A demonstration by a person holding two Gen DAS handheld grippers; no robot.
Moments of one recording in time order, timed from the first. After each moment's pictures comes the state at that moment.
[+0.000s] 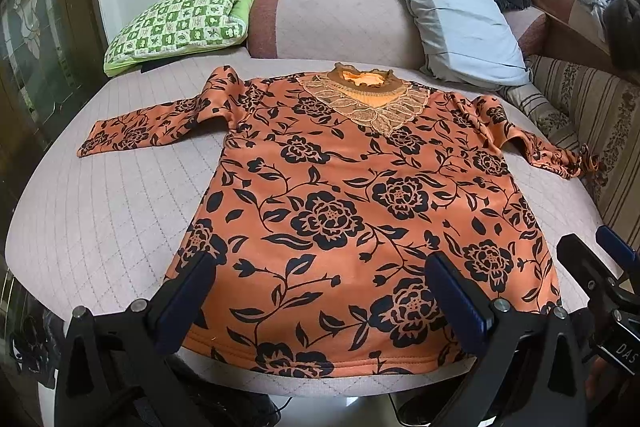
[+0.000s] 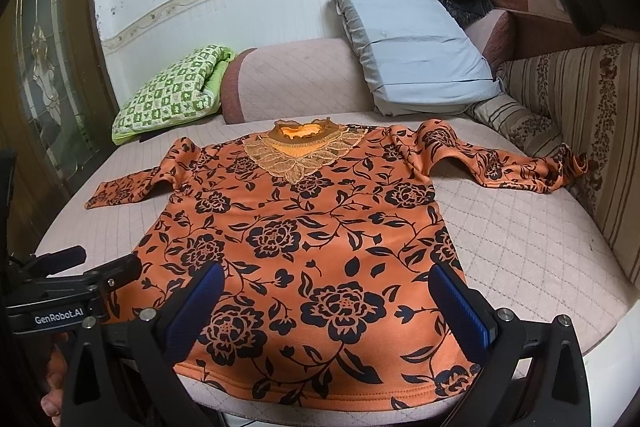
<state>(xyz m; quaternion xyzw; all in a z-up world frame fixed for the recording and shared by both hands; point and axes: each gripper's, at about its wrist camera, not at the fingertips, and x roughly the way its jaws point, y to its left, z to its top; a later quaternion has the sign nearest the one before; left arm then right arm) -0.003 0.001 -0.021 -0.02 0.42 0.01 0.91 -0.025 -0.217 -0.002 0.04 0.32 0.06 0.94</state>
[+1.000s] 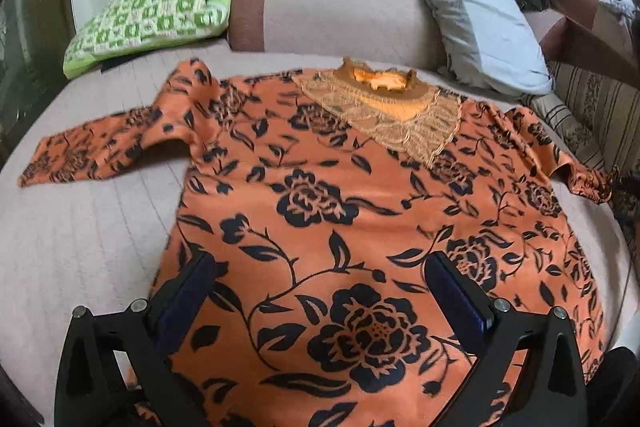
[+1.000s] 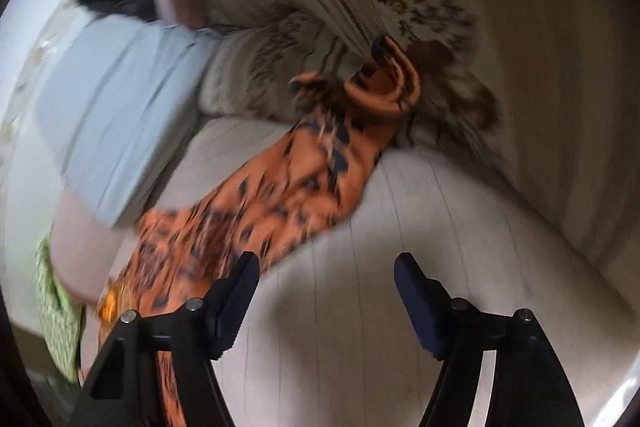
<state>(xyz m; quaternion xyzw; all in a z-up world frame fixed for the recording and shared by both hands) 0.133 0.026 -0.093 -0.04 0.42 -0.03 0.91 0.196 -0.593 -0.100 0.39 0.39 -0.21 0.81</state>
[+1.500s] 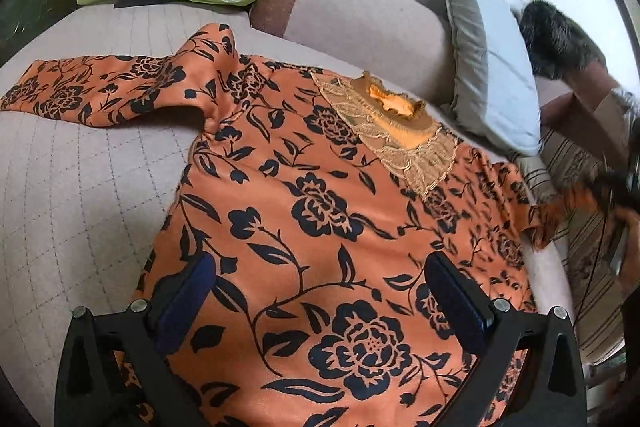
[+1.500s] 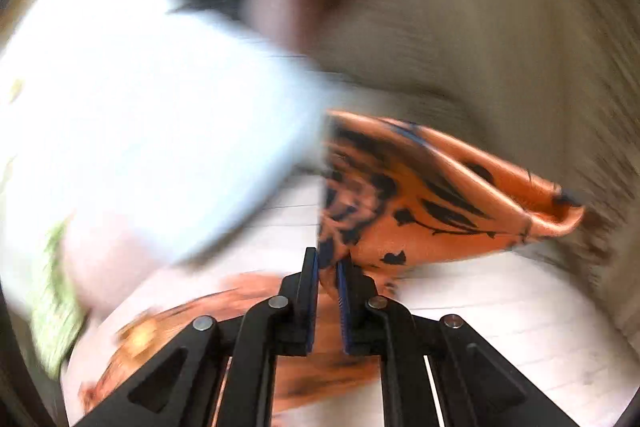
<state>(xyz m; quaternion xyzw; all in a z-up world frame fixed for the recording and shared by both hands) 0.136 0.073 -0.089 -0.19 0.41 -0.05 0.89 0.311 -0.446 0.039 0.24 0.32 -0.08 0.91</state>
